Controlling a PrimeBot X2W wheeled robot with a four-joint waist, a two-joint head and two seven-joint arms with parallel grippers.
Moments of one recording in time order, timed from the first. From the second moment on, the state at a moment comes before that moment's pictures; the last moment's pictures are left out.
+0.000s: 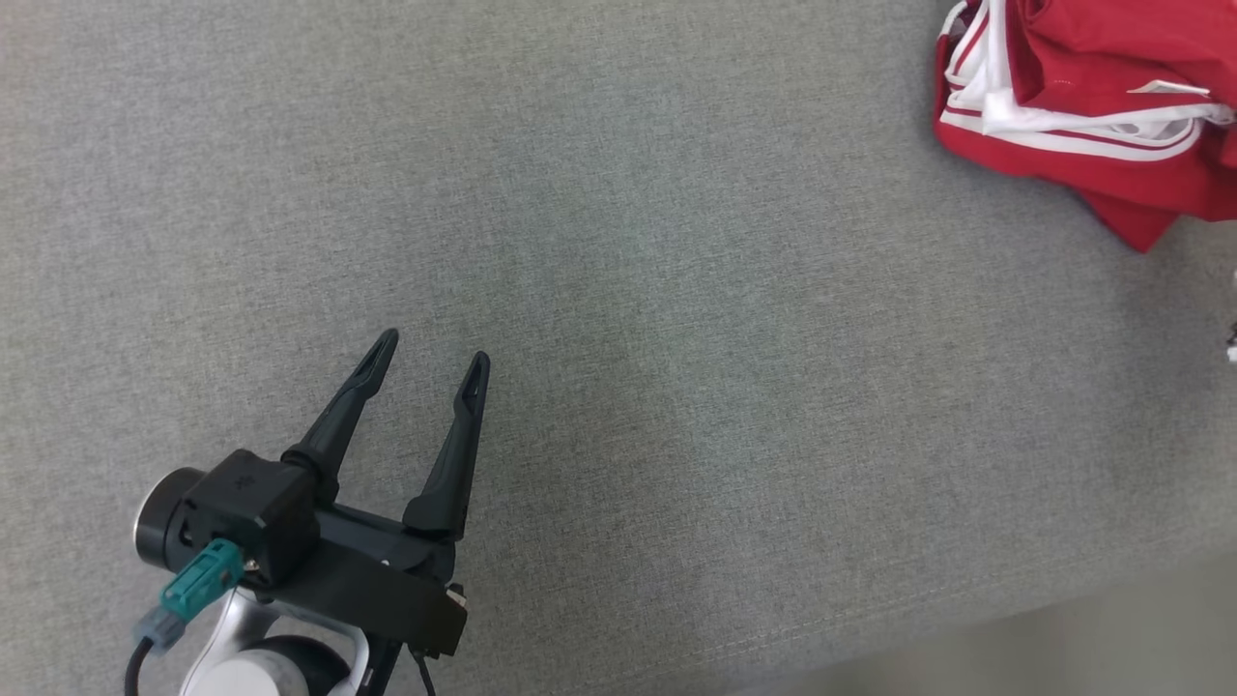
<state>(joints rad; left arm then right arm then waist) -0.20 0.29 -0.36 -0.29 -0.43 0.11 0.10 -1.00 -0.51 0.60 1.07 1.32 0.12 -0.22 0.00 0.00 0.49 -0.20</state>
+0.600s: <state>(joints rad) -0.20 0.28 -0.39 -0.26 -0.44 0.11 0.10 -0.97 -0.50 0.66 1.09 1.25 0.12 -0.24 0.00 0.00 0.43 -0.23</state>
